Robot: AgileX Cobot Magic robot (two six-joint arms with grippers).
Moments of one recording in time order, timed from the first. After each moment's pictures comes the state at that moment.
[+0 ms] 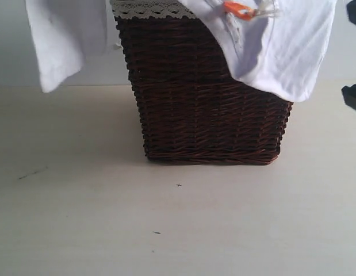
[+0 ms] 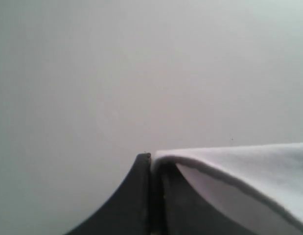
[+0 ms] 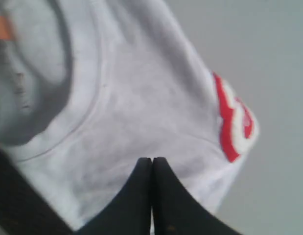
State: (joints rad) left arm -0.91 1.18 -0.86 -0.40 -0.93 1.20; right arm 0.28 0.81 -0.62 -1.72 0.04 1.17
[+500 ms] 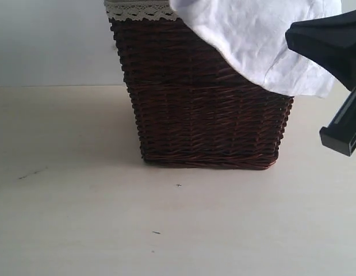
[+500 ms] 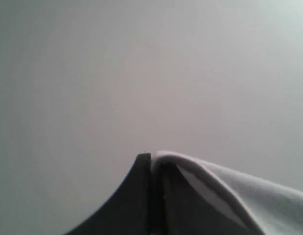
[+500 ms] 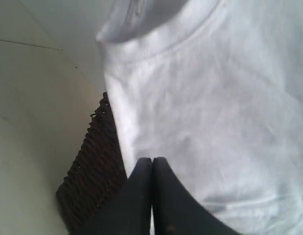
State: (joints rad) left arm -0.91 1.19 -1.22 -0.41 -0.80 1.21; right arm 0.28 0.82 -0.63 -1.71 -0.26 1.18
